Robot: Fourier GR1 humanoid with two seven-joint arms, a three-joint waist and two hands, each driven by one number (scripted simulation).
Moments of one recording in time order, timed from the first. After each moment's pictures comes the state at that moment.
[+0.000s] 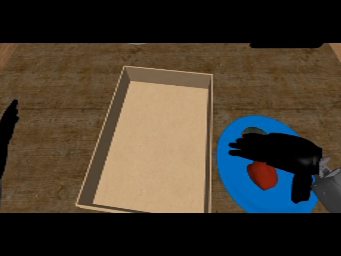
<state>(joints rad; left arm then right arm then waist) -0.08 0.45 0.08 -1.32 -0.11 0.17 0.04 -0.29 -0.61 0.44 -1.48 0.84 0.59 -0.49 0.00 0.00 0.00</state>
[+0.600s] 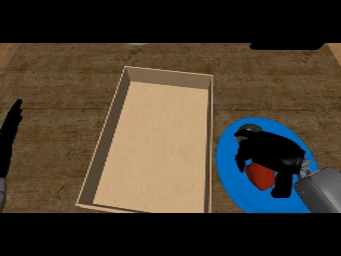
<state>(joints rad) -0.09 0.41 0.10 -1.34 -0.16 0.16 0.05 -0.28 -0.49 0.41 -1.38 0.99 0.39 -0.53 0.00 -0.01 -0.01</state>
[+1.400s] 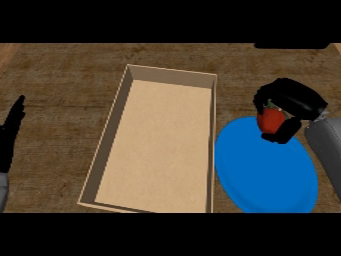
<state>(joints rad) -0.12 0.40 0.12 -1.33 -0.19 0.13 0.07 -0.60 -0.44 0.12 -0.95 0.99 0.13 -0.68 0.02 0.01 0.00</state>
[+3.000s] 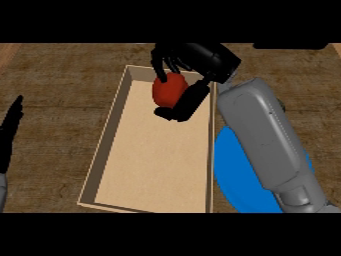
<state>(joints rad) -0.12 0.38 0.15 -1.34 -0.22 0.10 0.06 -0.95 -0.03 0.09 -1.16 0.58 0.40 -0.21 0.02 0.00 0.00</state>
